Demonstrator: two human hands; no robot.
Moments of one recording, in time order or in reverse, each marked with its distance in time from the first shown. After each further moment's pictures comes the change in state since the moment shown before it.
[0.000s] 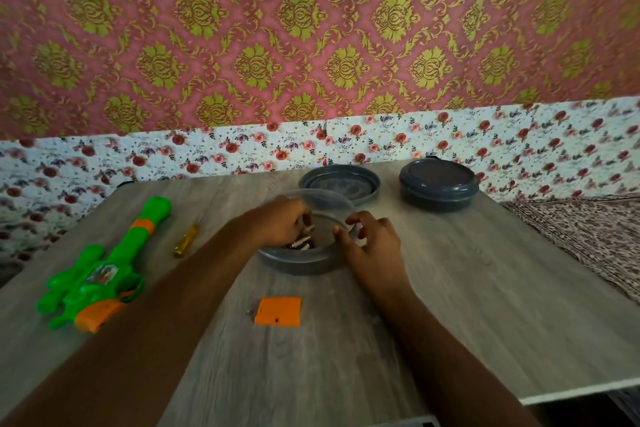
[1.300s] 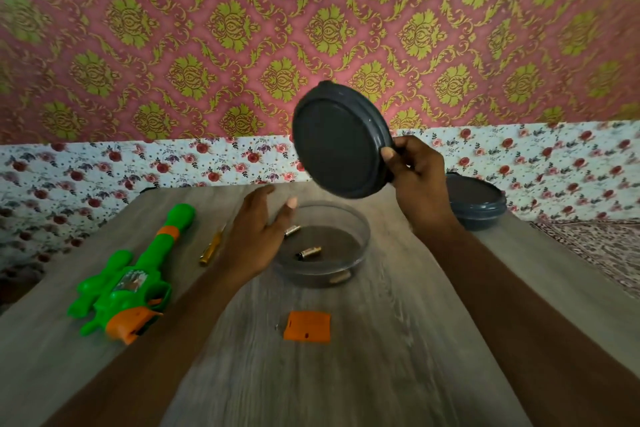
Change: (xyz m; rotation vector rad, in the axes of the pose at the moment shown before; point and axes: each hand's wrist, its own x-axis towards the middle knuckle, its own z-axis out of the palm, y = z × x) left_hand -0.063 -0.039 -0.001 -0.570 0.567 -0.155; right_hand 0.082 -0.074 -0.041 0.493 0.159 -0.239
